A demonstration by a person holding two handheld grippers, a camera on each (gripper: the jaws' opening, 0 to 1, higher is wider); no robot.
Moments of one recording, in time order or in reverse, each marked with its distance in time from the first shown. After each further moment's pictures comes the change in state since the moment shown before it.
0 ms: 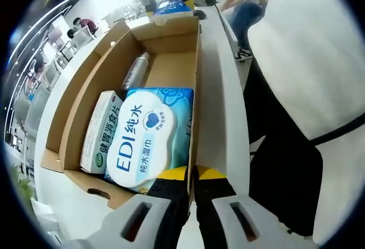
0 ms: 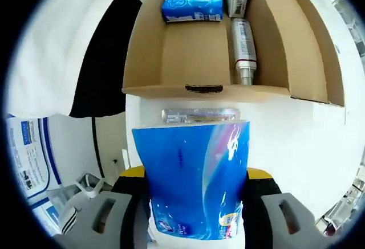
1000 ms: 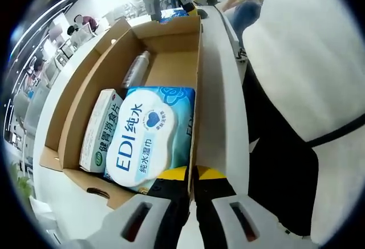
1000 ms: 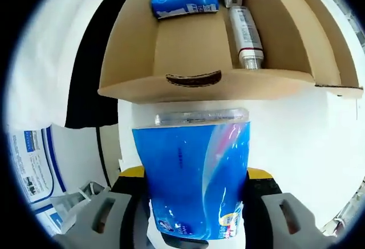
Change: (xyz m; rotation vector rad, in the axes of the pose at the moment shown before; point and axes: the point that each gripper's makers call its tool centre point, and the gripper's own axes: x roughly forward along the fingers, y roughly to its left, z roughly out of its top) left arm 0.000 0.000 0.000 -0.017 0.010 -0.008; right arm 0.031 -0.001 0.005 0.030 -0.037 0.056
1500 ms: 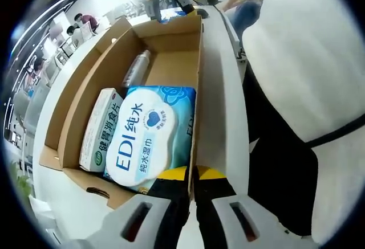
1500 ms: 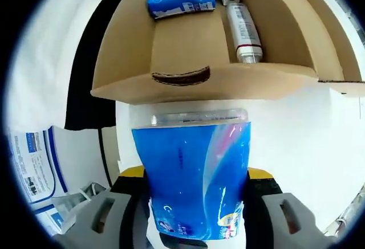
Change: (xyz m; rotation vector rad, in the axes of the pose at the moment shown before) left arm 0.000 0.000 0.000 -0.007 0.003 0.002; right arm 0.005 -0.001 0.001 -0.001 -0.004 0.024
